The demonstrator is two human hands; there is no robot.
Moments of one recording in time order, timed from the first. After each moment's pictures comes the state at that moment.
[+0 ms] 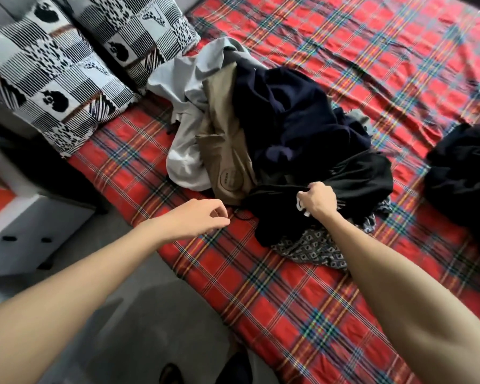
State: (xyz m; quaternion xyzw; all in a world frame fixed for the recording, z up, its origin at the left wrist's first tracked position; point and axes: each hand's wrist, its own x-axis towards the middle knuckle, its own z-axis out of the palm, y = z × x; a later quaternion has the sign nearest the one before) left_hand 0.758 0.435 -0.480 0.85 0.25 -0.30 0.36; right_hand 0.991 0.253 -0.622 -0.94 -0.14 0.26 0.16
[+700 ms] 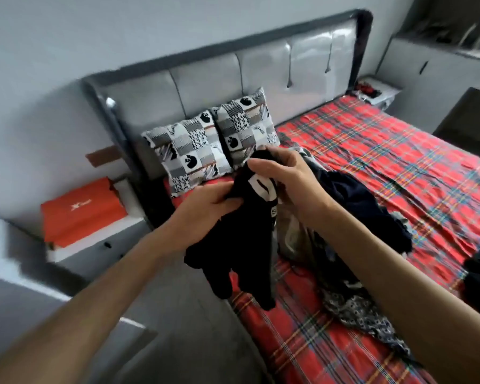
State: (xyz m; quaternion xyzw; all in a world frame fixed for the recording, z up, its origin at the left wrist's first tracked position) left_hand 0.529 0.435 -0.233 0.80 0.27 0.18 0.50; right_hand 0.694 0.354 -0.203 -0.47 -0.44 0.47 0.61
